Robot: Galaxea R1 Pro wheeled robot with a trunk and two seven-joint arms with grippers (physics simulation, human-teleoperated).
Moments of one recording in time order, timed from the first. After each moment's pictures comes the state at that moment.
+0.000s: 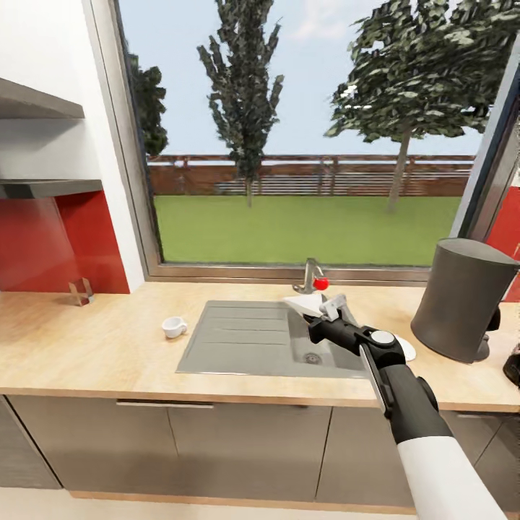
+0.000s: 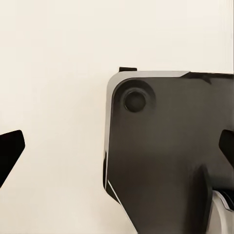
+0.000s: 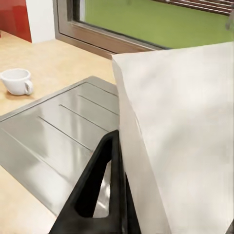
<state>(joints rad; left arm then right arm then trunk) 0.00 0.04 0.01 -0.09 0.05 -0.17 0.01 -0.65 0.00 0.01 -1.25 0.22 0.40 0.64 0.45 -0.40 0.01</state>
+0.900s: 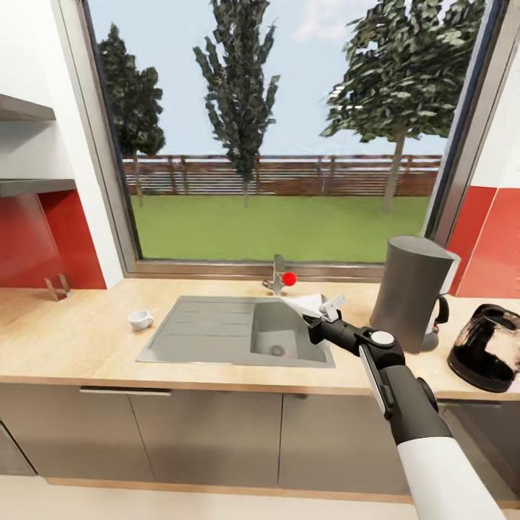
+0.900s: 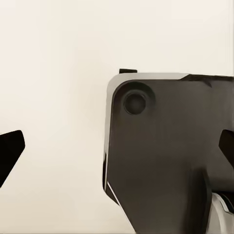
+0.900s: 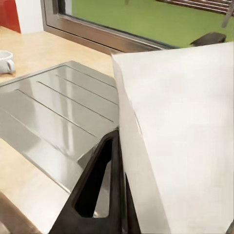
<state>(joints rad) -0.01 0.04 0.01 -0.08 0.05 -0.17 0.01 -0.65 0.00 0.01 -1.25 0.22 0.40 0.64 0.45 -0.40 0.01</state>
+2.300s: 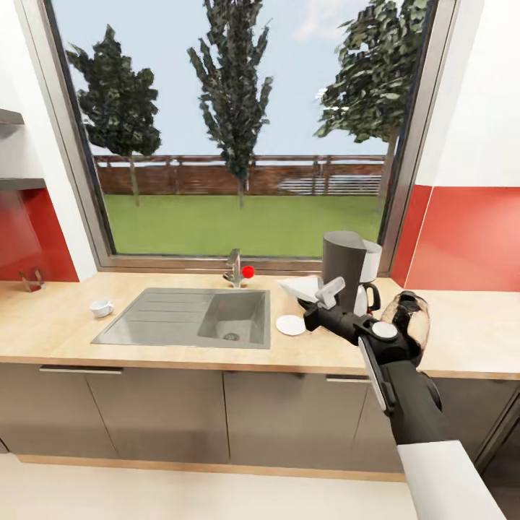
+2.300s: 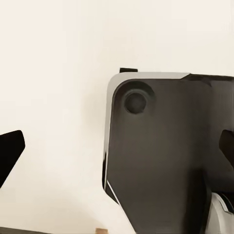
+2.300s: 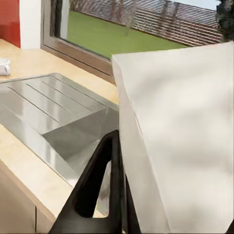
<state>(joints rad) -0.01 0.04 0.01 -0.08 0.06 -0.17 0.02 -0.65 0.00 0.06 -1.41 0.22 0.40 0.63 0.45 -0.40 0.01</state>
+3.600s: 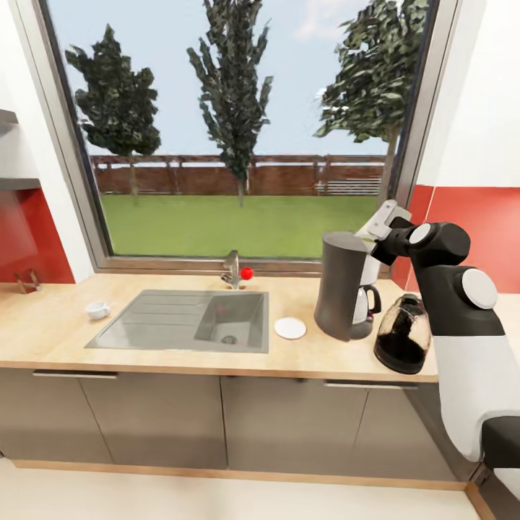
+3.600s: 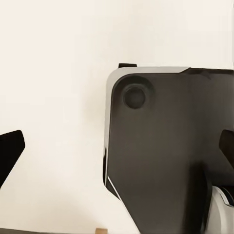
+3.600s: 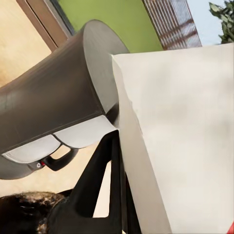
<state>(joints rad) -0.01 0.04 0.00 -0.08 0.05 -0.16 0.01 -1.11 -0.18 0.05 -1.37 1.20 0.52 1.04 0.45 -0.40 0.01</state>
